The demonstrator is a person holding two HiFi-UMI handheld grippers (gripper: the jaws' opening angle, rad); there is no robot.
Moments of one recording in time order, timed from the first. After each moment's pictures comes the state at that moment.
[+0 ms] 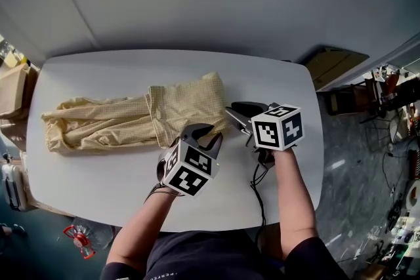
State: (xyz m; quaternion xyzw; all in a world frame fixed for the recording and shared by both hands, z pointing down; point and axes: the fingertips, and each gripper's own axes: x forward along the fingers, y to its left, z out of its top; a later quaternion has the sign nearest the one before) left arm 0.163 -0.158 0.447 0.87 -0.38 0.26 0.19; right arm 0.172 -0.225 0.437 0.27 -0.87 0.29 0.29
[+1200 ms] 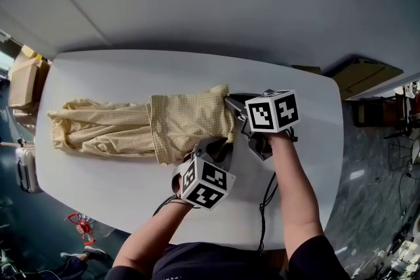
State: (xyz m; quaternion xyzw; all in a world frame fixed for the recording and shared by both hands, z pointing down) left arm 0.187 -0.200 0.509 0.82 -0.44 0.30 0.23; right arm 0.138 -0.309 0.499 0.20 -0.87 0.35 0.29
